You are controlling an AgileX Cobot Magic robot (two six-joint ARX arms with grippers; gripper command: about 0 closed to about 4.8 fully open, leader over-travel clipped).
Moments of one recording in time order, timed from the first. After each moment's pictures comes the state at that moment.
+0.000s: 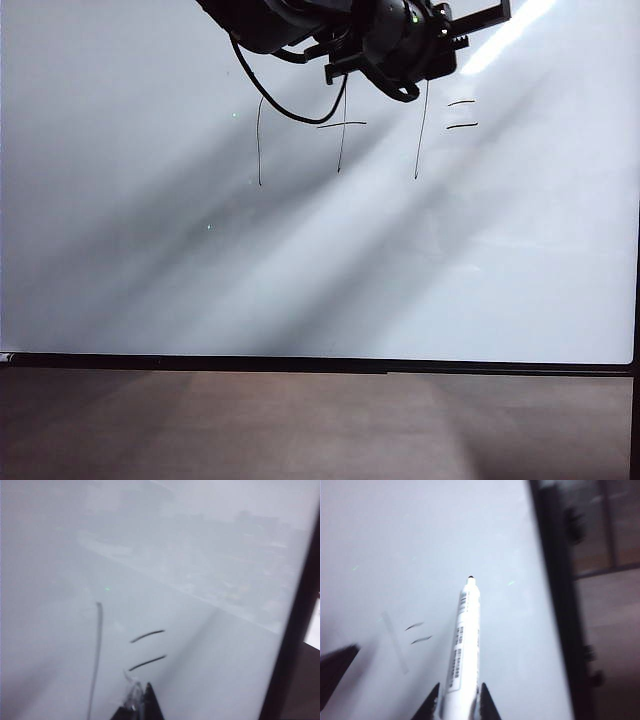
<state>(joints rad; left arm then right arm) -0.84 1.97 1.41 0.75 -0.28 0.00 -0.40 0.55 0.55 0.16 -0.54 0.34</state>
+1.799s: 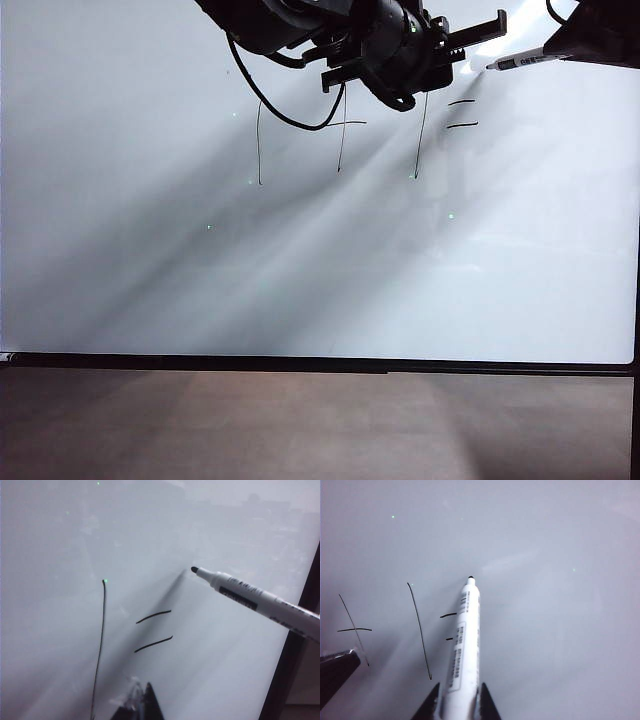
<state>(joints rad) -0.84 1.97 1.41 0.69 -0.29 0.00 0.06 1.22 0.70 0.60 -0.28 0.18</state>
